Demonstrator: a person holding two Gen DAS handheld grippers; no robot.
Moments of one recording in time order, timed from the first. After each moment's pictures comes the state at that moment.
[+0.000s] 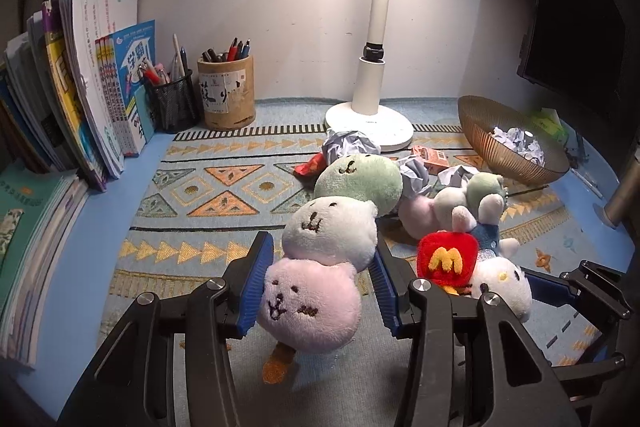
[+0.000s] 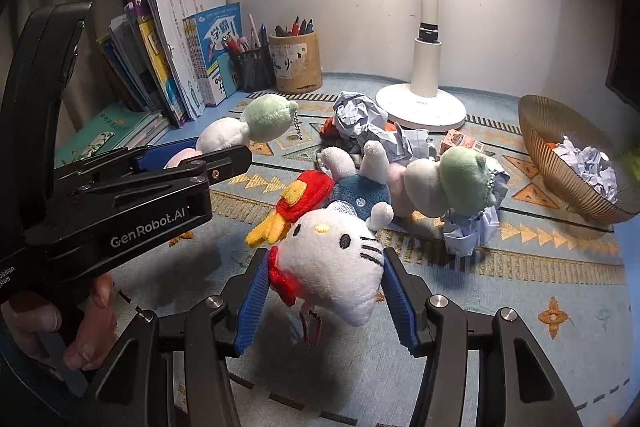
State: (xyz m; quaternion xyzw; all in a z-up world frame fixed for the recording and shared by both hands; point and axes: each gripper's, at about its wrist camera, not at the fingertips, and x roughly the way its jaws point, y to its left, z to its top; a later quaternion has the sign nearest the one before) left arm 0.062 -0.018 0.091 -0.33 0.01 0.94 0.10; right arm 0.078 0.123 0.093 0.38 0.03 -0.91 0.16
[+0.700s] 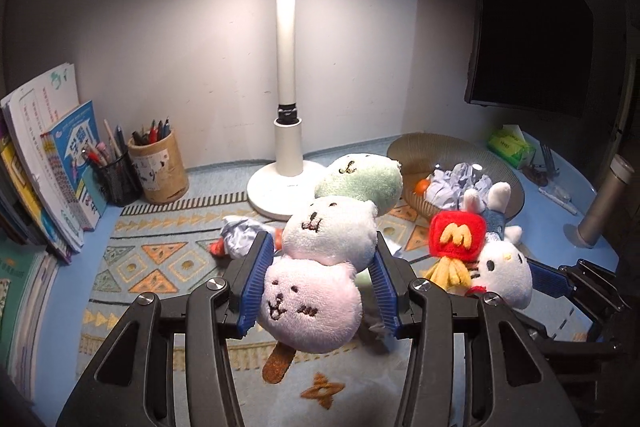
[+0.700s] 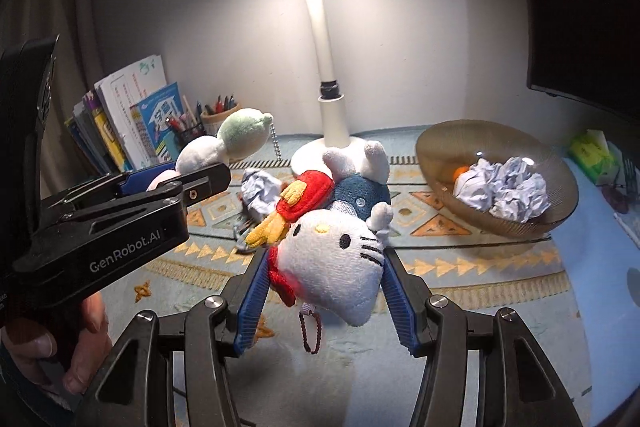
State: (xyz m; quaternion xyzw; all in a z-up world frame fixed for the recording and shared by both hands) left arm 0.048 0.100 0.156 -0.28 0.04 0.95 0.14; right arm 0.079 0.241 0.149 0.31 -0.04 -0.94 0.09
